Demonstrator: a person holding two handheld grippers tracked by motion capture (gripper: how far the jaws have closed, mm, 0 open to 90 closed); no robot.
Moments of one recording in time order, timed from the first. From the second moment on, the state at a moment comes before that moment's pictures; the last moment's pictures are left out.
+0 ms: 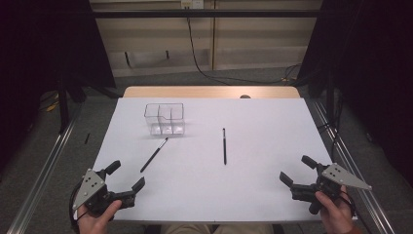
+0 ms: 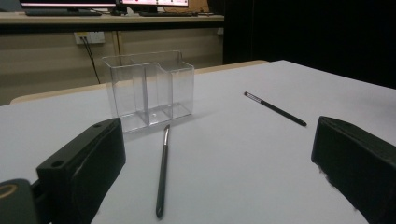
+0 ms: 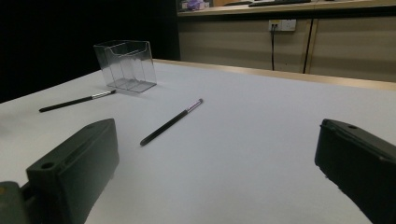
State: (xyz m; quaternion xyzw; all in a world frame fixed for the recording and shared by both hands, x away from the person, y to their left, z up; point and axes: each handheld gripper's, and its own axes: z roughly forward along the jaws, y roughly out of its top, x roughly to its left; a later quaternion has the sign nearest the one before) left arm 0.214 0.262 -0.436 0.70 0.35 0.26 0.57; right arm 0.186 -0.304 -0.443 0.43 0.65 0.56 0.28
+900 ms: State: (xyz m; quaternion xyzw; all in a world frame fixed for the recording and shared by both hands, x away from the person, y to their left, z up) left arm 0.224 0.251 -0.435 0.73 0.33 0.22 0.55; right arm 0.187 -0.300 -0.444 0.42 0.66 0.56 0.27
